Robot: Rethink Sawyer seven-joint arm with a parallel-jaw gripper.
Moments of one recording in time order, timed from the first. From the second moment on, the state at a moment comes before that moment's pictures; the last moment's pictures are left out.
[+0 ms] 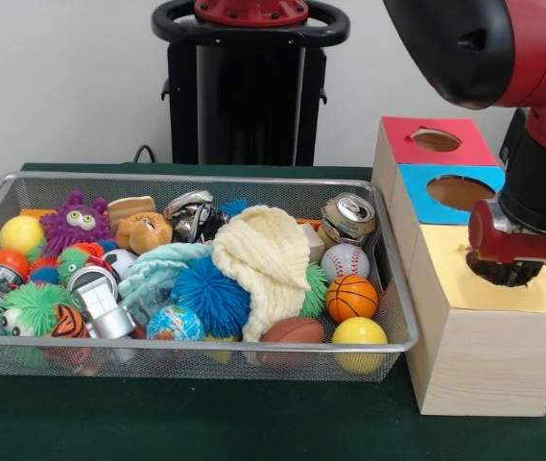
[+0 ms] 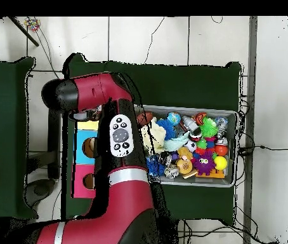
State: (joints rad) arm 0.04 -0.32 0.09 0.97 -0.20 1.01 1.93
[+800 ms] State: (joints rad) arm 0.02 -0.34 0.11 1.00 -0.20 0.98 1.93
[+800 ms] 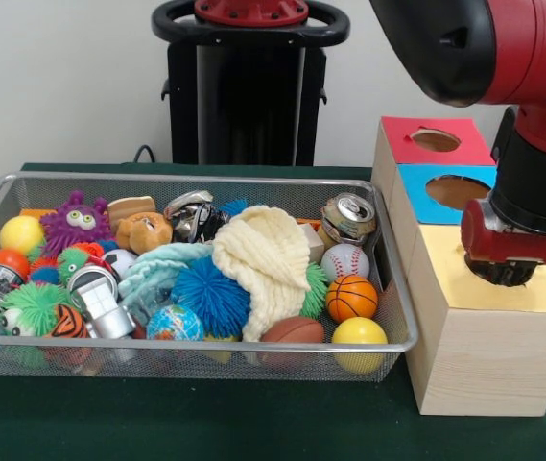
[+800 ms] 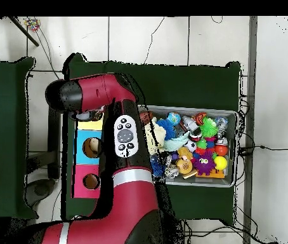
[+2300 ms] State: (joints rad) arm -0.08 -0.44 0.22 1.03 -0.20 1.17 1.93
